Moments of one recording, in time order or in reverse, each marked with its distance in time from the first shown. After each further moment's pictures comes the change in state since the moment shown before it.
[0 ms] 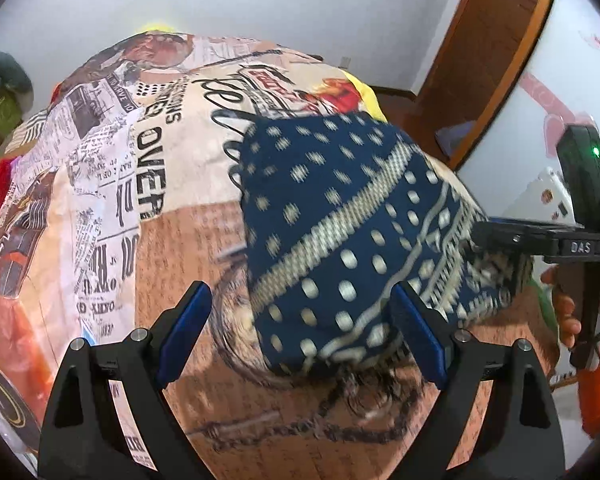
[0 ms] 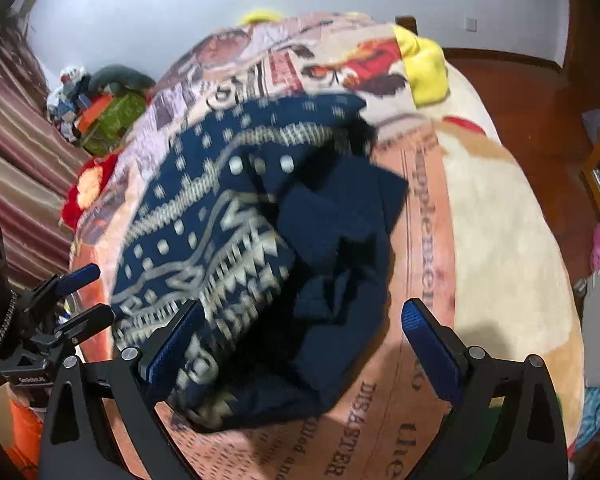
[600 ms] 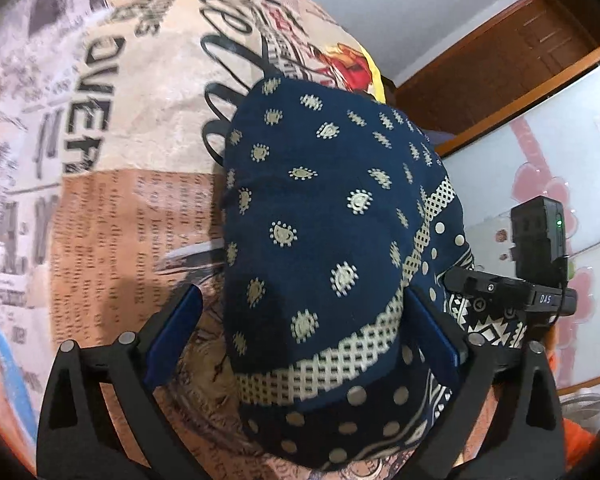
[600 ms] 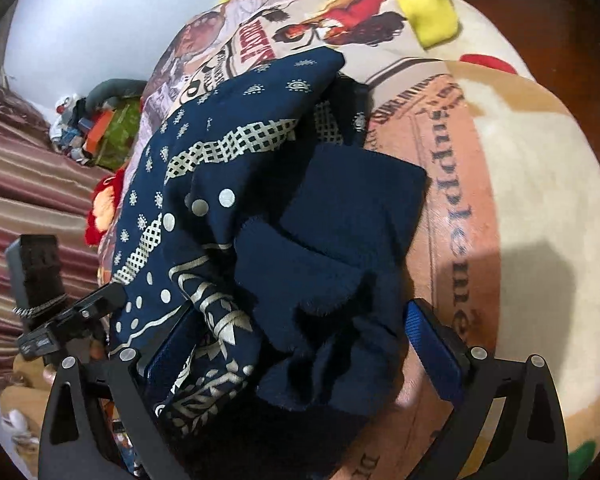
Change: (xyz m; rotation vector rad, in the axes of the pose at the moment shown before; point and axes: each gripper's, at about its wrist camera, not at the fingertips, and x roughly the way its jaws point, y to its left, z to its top) left arm 0.090 0.052 0.029 -0.252 0.197 -0.305; right arm 0.068 -0.040 0.036 0.155 0.167 0.172
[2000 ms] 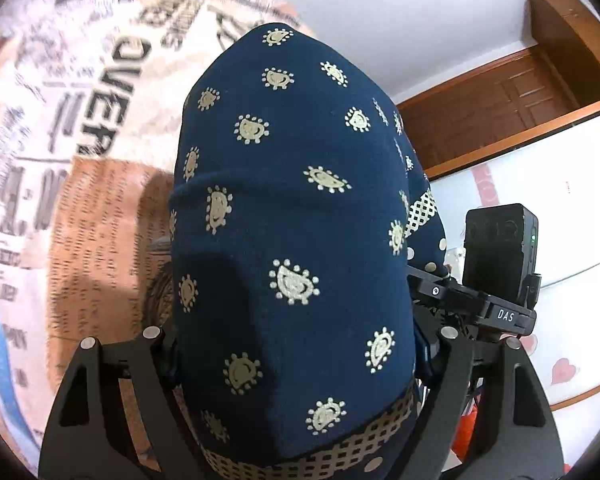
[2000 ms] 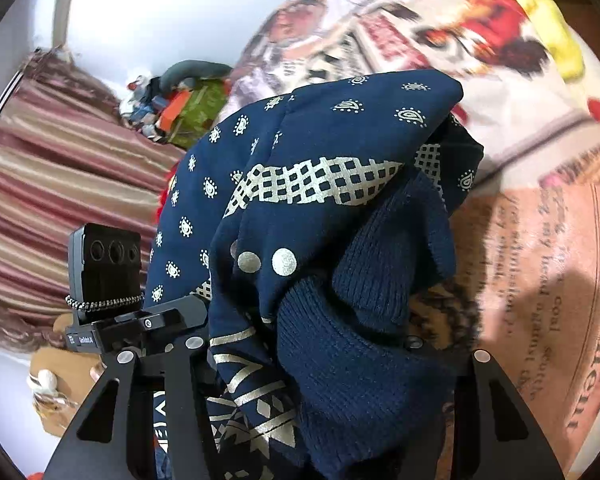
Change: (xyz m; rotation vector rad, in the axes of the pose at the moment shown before) left arm -0.045 -0.007 -0.011 -0.131 -0.096 -0.163; right arm 0.023 0.096 0.025 -0.143 0.009 0.245
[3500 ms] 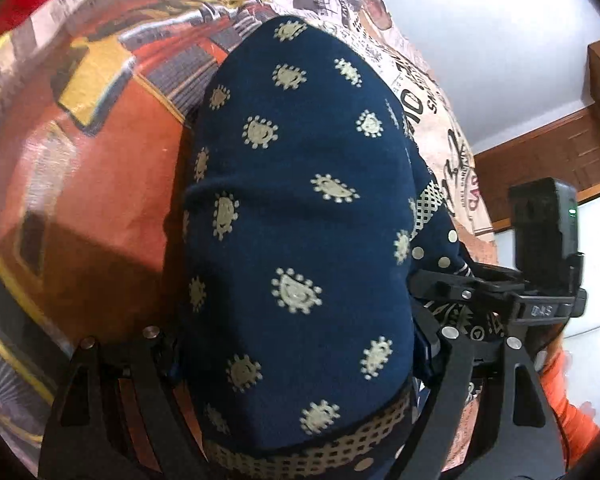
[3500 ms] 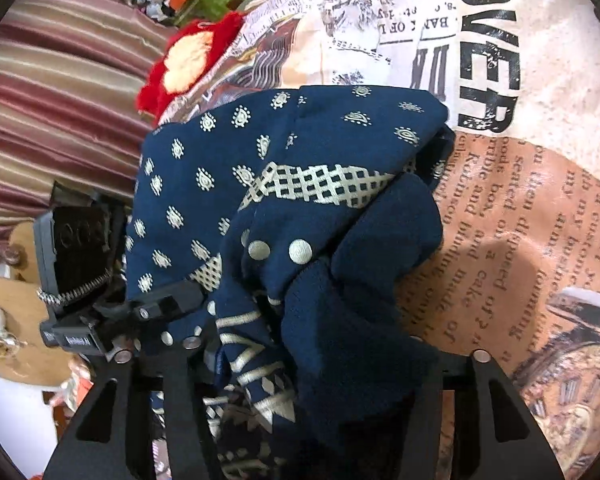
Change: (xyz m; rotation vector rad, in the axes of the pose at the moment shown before) left arm -0.120 0.226 -0.036 -0.152 -0.115 0.236; right arm 0.244 0.140 -0.027 -0.216 0.341 -0.116
